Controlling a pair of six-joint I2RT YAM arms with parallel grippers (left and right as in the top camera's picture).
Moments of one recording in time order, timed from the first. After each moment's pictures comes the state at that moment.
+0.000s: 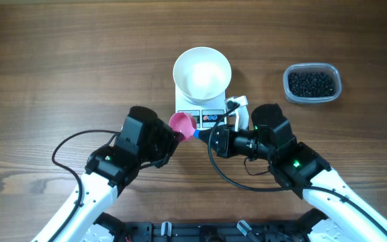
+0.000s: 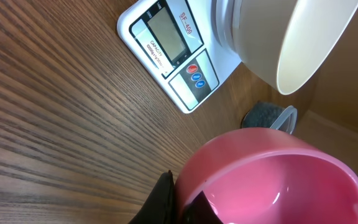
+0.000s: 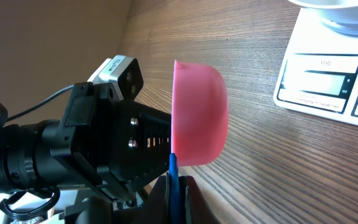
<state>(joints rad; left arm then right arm) -0.48 1.07 0.66 -0.45 0.28 -1.51 0.61 1.10 0.66 -0.12 -0.53 0.76</state>
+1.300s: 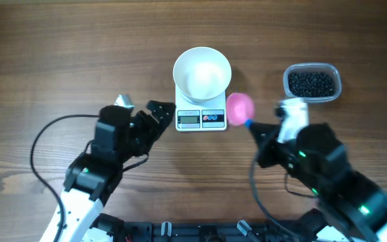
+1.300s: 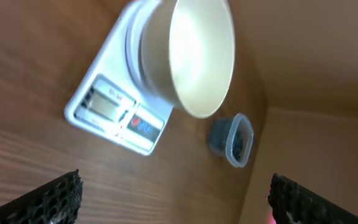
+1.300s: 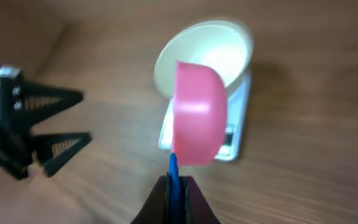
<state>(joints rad) -0.32 0.92 0.66 -0.37 0.27 -1.18 0.61 0.75 0.92 -0.74 0.02 0.50</state>
